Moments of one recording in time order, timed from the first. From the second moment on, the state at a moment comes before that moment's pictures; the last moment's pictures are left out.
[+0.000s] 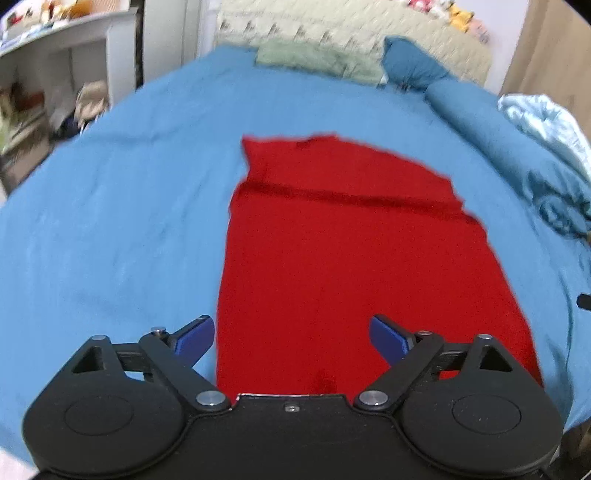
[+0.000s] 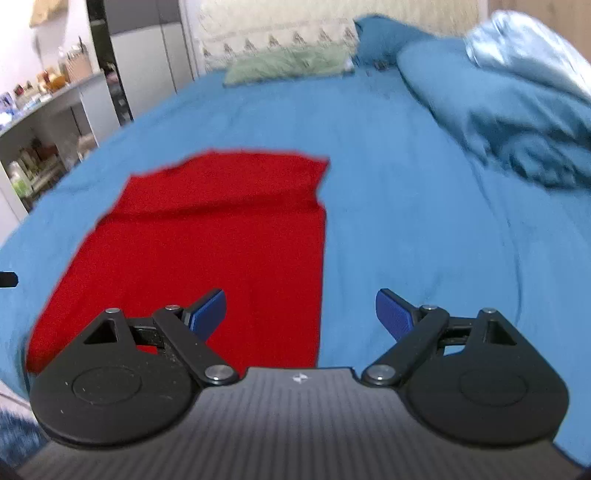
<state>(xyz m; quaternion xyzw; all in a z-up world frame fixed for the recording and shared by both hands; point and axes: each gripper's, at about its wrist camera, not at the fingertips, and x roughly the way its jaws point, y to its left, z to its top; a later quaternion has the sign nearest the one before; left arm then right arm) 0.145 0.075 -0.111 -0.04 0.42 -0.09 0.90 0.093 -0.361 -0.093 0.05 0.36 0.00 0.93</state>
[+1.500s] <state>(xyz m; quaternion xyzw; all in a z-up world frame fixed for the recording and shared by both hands) 0.106 0.073 -0.105 -0.05 0.41 -0.06 0.91 0.049 -0.338 -0.137 0.15 0.41 0.03 0.90</state>
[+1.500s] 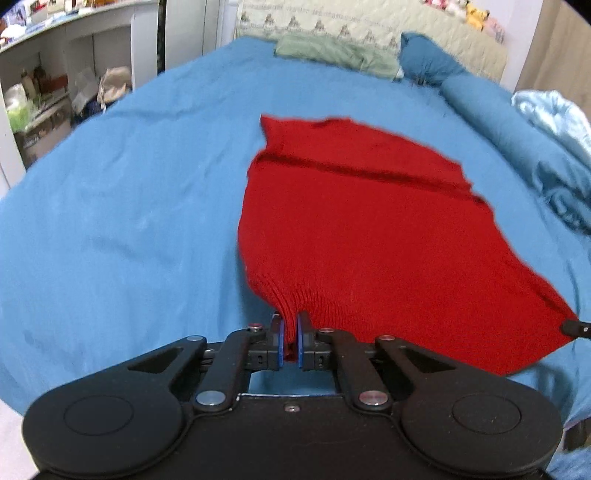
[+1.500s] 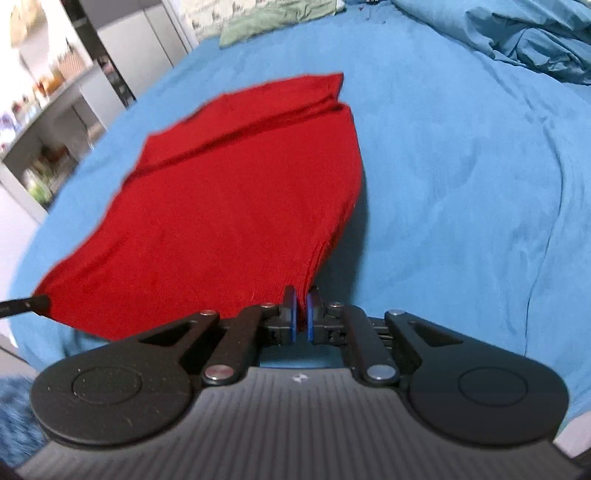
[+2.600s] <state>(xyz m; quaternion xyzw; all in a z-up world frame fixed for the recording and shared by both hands) 0.512 0.047 -0.131 -0.15 0.32 -0.01 0.93 0.460 -0.416 -0.148 0.26 0.31 0.01 0.91</state>
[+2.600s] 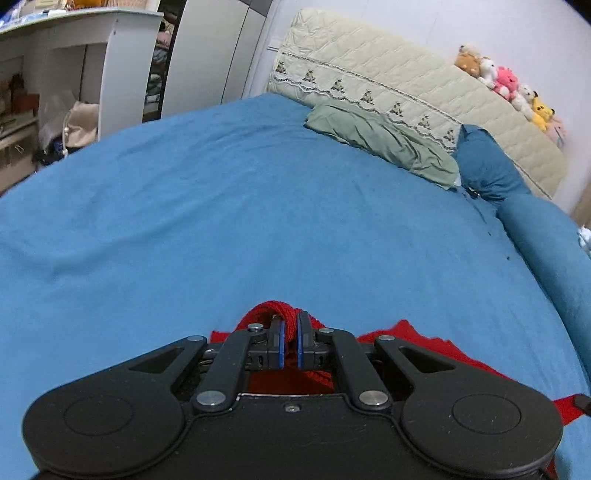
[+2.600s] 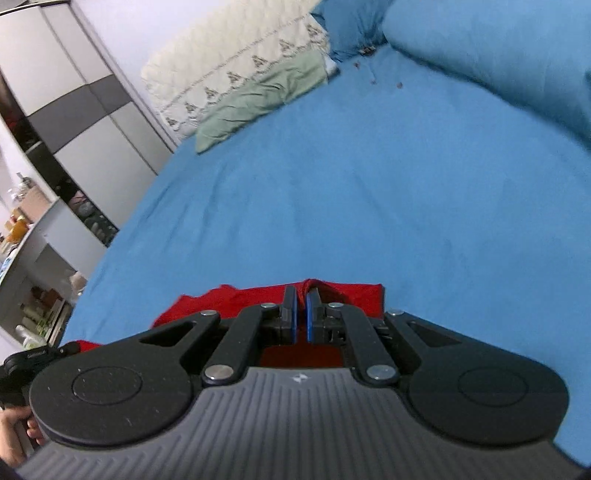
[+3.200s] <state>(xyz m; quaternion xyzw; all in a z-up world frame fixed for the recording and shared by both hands) 0.485 0.027 -0.126 -0.06 0.27 0.03 0.96 0.488 -0.397 -0.170 0.15 0.28 0.00 0.95</state>
